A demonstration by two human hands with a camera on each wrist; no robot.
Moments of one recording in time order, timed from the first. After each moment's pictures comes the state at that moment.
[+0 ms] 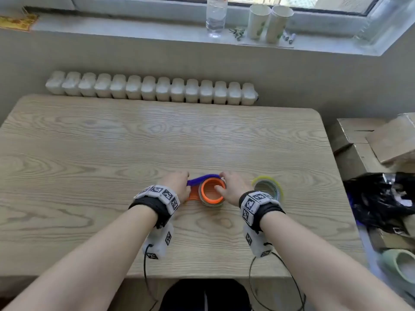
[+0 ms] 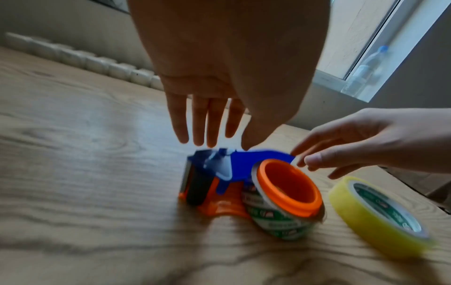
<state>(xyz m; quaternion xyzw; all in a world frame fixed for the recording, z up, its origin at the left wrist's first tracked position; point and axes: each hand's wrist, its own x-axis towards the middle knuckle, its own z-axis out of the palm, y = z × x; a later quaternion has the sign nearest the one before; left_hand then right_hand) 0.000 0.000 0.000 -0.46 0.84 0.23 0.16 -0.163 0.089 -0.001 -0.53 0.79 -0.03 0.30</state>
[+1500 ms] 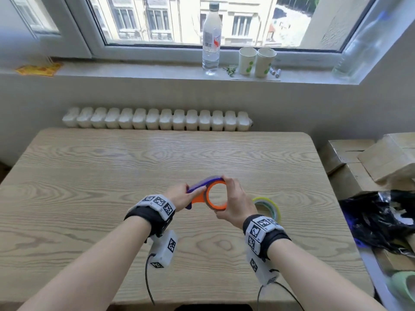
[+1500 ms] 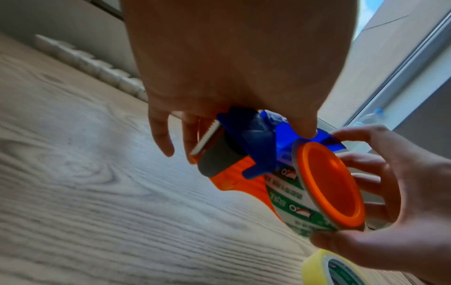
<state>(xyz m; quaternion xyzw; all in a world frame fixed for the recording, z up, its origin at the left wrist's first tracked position) -0.013 -0.011 0.048 -0.49 0.78 0.38 0.10 -0.165 0.107 0.032 -0.57 0.77 -0.20 0.21</state>
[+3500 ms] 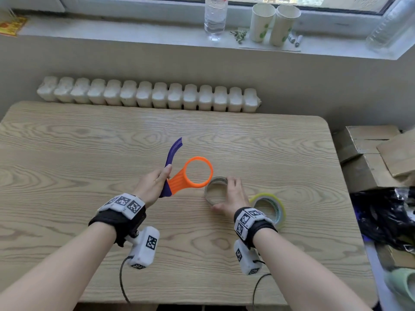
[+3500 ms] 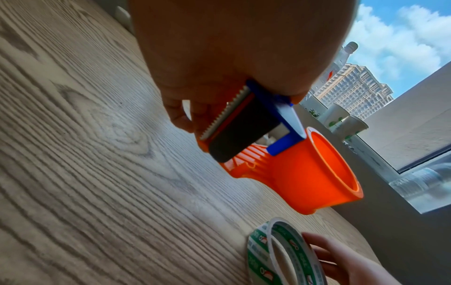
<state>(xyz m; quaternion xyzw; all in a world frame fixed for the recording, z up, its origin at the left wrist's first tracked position) 0.018 -0.055 -0.003 -0.56 0.69 0.46 -0.06 -0.185 0.069 -0.046 -0.44 0.83 -0.12 0.32</state>
